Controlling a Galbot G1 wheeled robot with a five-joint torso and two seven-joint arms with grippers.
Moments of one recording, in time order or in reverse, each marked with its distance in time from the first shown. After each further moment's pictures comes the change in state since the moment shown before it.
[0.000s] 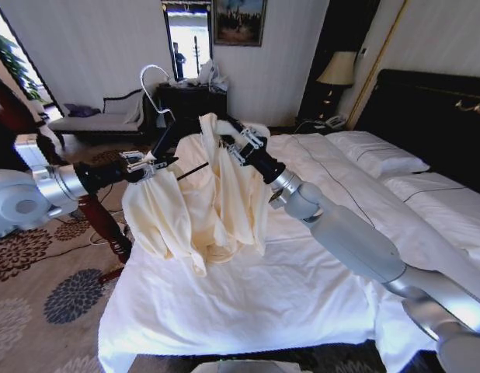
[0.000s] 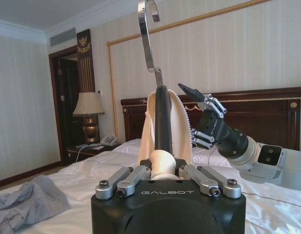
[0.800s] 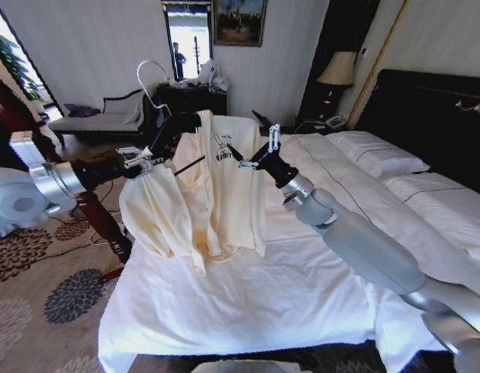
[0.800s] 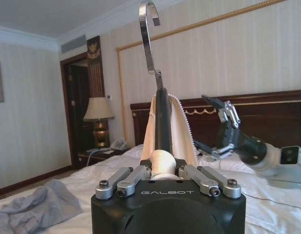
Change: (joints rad) left arm -0.005 0.013 -0.007 0.025 -0.009 -0.024 -0.019; right arm -0.127 -0.139 0.076 0.074 0.286 -0.041 -0.030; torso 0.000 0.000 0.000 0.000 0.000
